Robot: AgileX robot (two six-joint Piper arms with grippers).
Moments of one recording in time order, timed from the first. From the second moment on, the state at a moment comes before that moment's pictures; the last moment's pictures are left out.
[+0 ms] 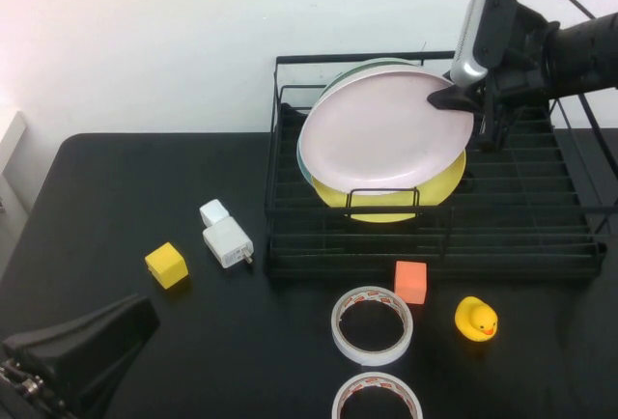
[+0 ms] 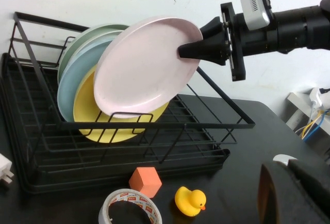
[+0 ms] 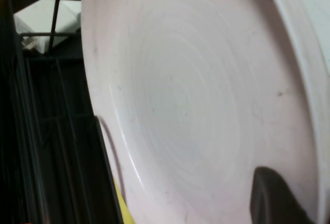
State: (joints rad) right arm 0.18 1.95 -1.57 0.96 0.69 -1.82; left arm -0.91 0.49 -0.36 -1.75 -0.26 1.23
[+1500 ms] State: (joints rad) right arm 0.26 1.91 -1.54 0.88 1.05 -1.40; left arm -0.91 0.49 -0.36 -1.75 -0.35 1.31
